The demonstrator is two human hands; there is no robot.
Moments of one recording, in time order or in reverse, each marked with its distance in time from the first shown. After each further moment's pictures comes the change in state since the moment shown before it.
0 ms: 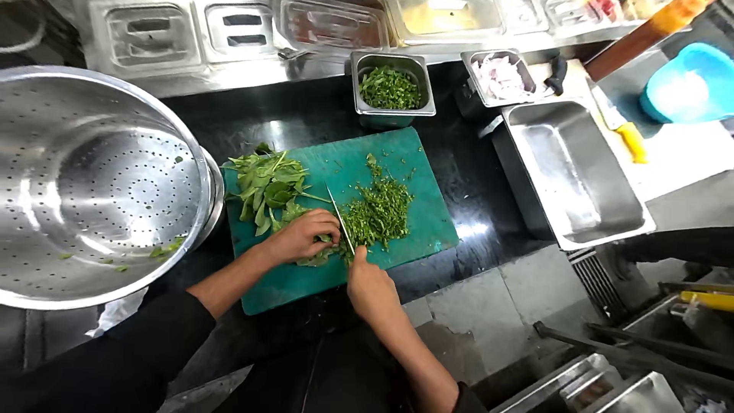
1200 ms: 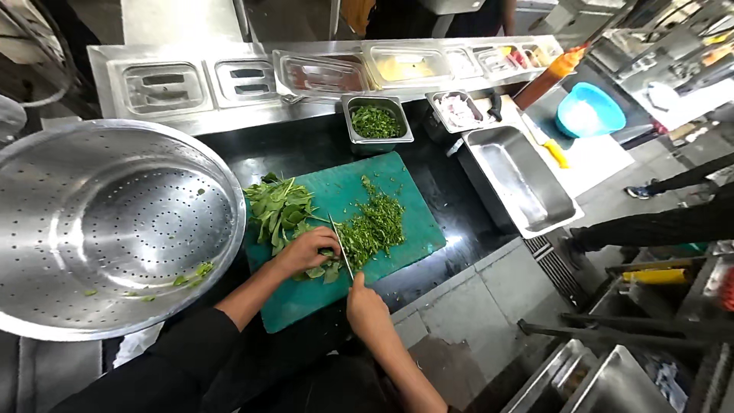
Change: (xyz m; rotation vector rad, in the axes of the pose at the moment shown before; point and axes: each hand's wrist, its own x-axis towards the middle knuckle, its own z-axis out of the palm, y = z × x) left_hand -0.010 -0.013 -0.009 -0.112 0.044 0.050; right_hand -0.012 -0.027 0.045 0.104 0.092 0.116
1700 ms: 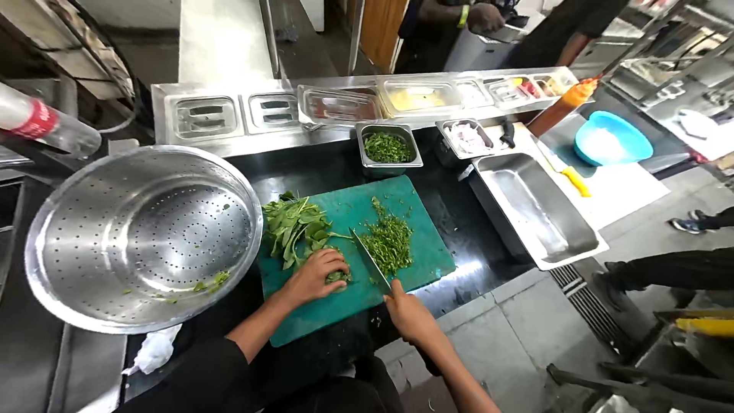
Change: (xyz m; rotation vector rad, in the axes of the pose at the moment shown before) left_hand -0.017 0.015 0.018 0.201 0.055 -0.141; right_hand 0.035 0.074 -0.047 -0.030 -0.013 -0.147
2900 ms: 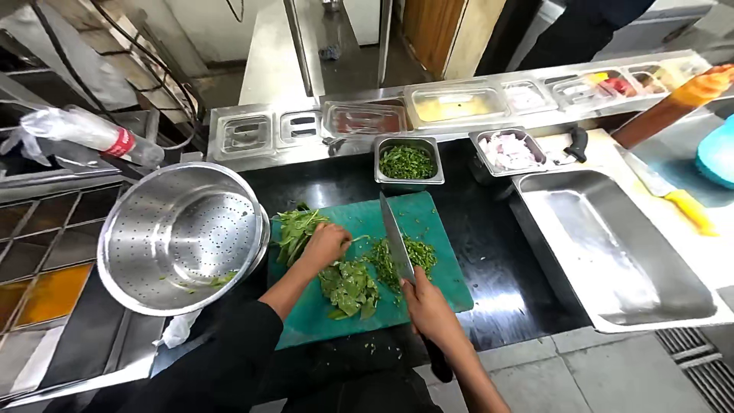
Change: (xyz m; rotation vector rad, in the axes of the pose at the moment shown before) left_hand 0.104 0.002 -0.039 0.356 -0.234 -0.602; right_hand 0.015 0.012 -0.085 0.237 0.074 -0.190
